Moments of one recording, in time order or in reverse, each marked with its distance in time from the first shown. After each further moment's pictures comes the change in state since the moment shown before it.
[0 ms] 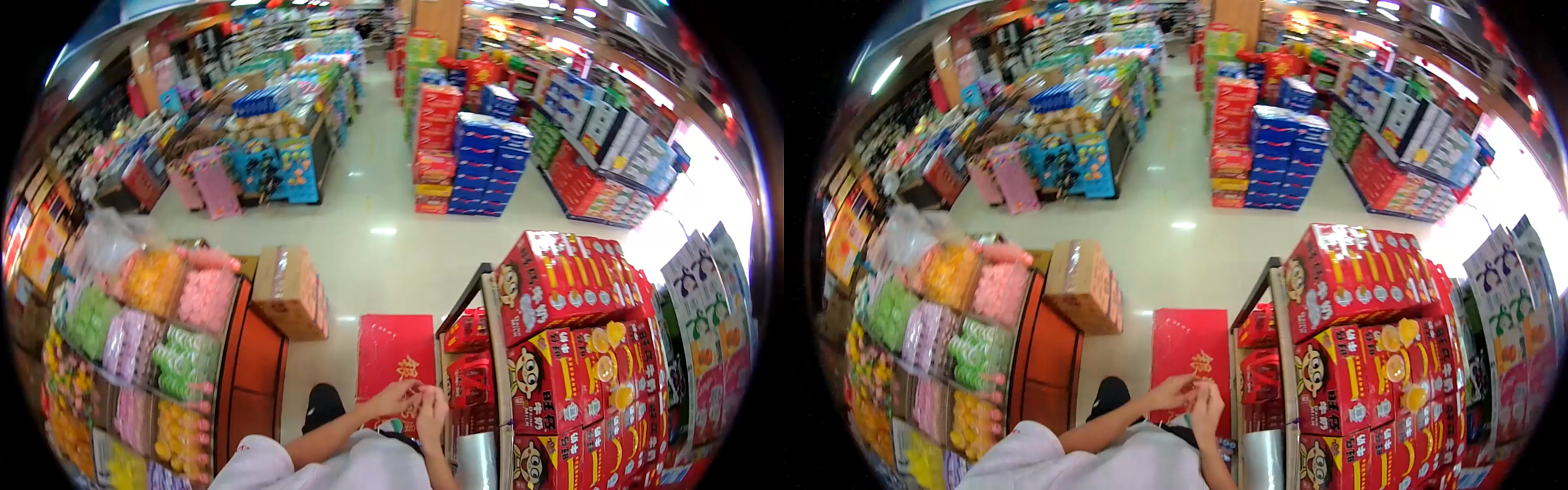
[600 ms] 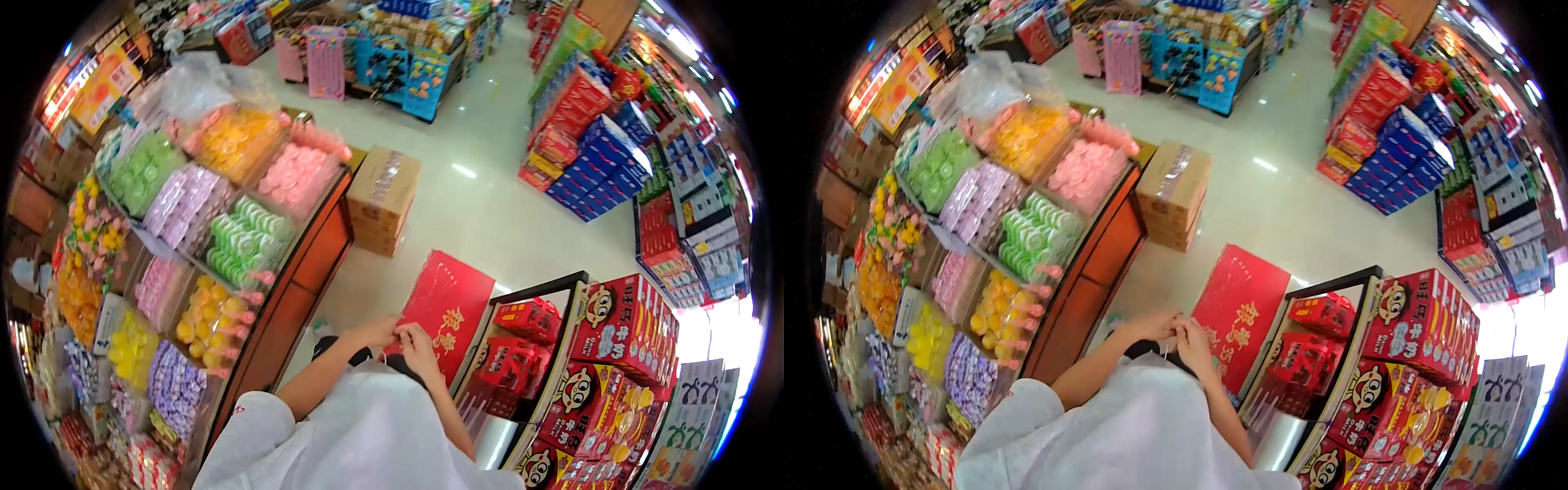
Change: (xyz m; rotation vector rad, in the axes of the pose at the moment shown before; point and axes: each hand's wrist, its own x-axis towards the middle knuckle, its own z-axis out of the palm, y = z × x) left_hand -0.181 -0.099 -0.140 0.245 0.203 -0.358; right_hand -0.033 0.073 0.182 -0.490 -0.913 -0.146
